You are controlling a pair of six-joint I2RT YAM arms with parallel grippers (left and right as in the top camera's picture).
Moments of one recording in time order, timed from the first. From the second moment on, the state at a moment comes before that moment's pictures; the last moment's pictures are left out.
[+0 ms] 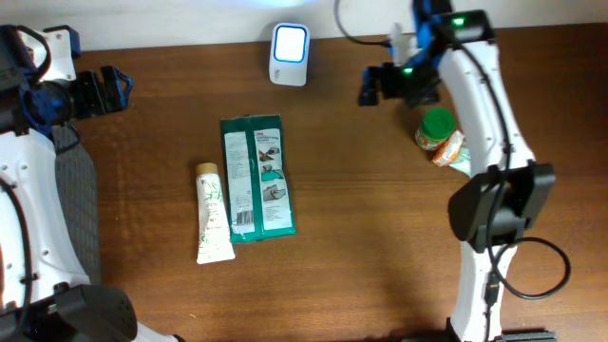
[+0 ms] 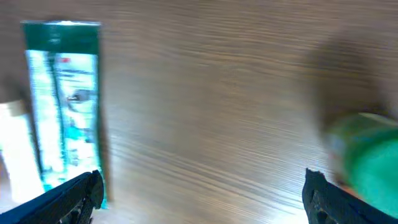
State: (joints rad) left arm 0.31 1.74 1.87 -0.98 0.28 0.12; right arm 0.11 2.22 2.29 -1.40 -0.31 0.04
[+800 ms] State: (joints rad) left arm 0.20 1.74 1.87 -1.06 0.44 0.10; right arm 0.41 2.43 2.12 -1.17 -0.47 0.21
